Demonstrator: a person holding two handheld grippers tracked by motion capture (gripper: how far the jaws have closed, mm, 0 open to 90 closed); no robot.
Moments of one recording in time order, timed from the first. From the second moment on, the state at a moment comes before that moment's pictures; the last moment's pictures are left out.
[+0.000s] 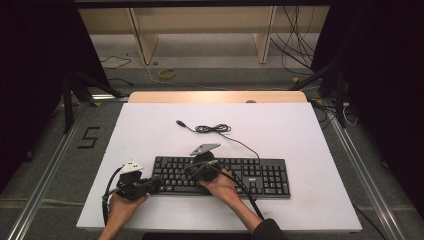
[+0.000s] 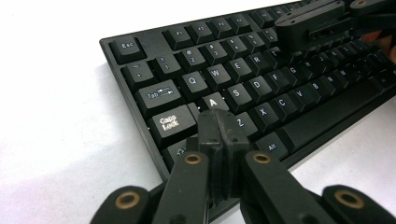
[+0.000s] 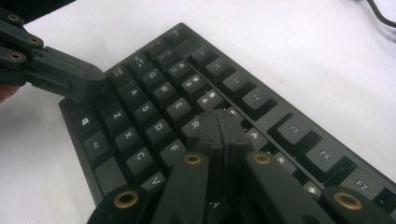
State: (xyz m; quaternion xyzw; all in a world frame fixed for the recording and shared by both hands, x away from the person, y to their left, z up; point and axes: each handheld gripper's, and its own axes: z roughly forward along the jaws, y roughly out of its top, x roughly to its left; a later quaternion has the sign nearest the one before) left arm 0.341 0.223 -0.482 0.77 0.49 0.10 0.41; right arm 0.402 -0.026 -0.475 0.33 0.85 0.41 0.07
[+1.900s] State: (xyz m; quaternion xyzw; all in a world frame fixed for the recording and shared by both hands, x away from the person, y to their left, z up) left arm 0.340 0.224 -0.473 0.75 0.48 0.10 0.44; right arm 0.396 -0.040 -0.466 0.34 0.83 0.45 0.05
